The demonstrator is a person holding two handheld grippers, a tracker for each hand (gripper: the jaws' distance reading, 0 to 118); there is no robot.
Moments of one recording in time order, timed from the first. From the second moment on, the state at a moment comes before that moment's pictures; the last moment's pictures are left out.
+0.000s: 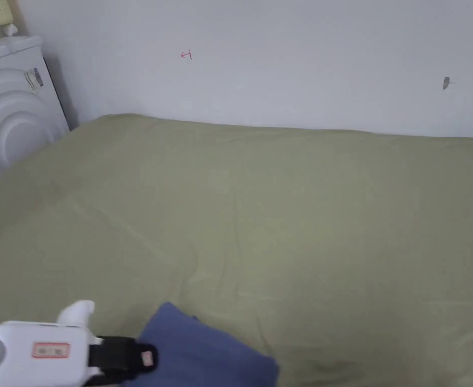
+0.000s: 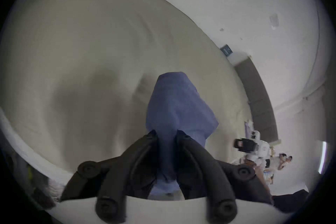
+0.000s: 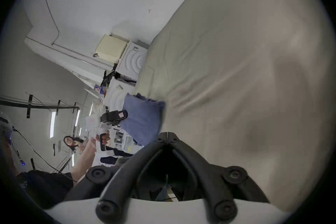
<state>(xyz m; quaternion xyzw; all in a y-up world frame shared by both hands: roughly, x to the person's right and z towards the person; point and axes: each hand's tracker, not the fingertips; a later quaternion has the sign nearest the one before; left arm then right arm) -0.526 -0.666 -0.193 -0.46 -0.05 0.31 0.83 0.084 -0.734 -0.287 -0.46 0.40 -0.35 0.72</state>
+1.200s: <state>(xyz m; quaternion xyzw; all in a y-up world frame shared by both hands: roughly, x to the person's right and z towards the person) -0.387 -0.521 -0.125 -0.13 0.08 0.04 0.99 0.110 -0.526 -0.196 -0.18 0.12 -0.02 0.98</state>
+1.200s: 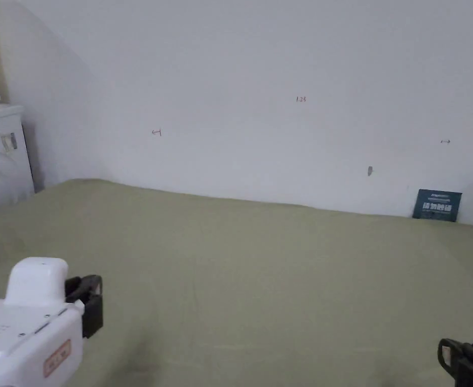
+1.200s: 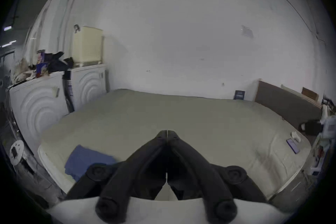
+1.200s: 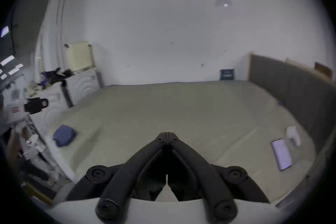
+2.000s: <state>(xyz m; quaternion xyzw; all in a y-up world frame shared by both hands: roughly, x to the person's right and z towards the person) -0.324 -0.484 -0.151 -0.09 0.07 0.00 0.99 0.119 -0.482 -0.196 -0.09 -0.01 0.05 0.99</state>
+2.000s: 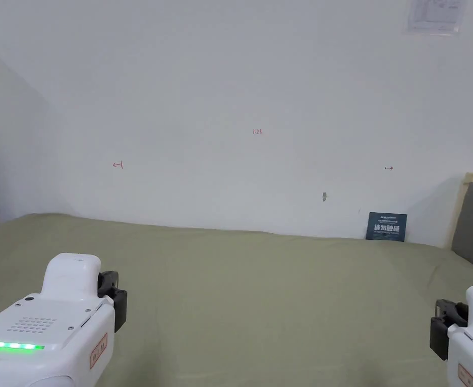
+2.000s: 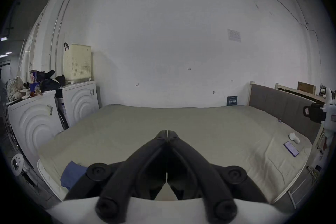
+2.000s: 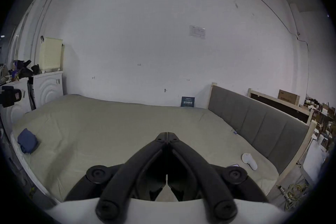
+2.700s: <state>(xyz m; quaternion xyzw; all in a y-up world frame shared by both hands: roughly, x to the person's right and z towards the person) -0.319 -0.500 -0.156 -0.08 0.06 0.02 0.99 0.122 -0.500 -0.201 -0.08 0.01 0.01 1.00</state>
